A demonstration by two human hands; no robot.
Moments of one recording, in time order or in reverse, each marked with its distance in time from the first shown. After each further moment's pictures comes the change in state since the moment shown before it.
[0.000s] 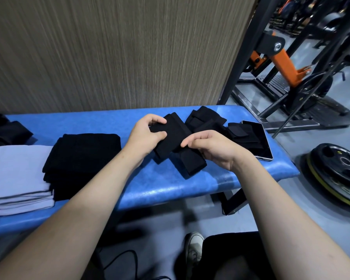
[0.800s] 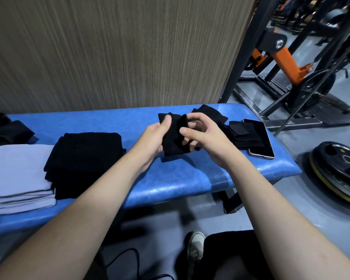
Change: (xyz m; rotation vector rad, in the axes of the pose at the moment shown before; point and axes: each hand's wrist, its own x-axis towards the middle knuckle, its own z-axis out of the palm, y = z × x) left_hand -0.015 0.010 0.016 -0.308 -0.248 -0.162; right_hand 0.005 -0.009 0.021 0.124 0.207 -0.254
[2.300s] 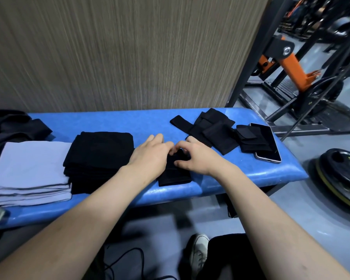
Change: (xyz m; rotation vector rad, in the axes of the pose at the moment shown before) left_hand -0.035 -0.005 -0.024 1.499 0.054 0.190; right_hand 0.004 0.032 0.028 -1.079 -0.214 -0.090
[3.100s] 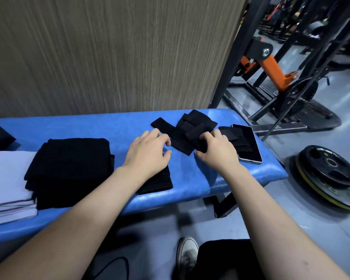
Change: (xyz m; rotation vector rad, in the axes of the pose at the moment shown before) left_hand 0.036 0.027 0.017 -0.123 0.218 0.045; right_hand -0.019 0.075 -0.030 -0.303 0.287 0.378
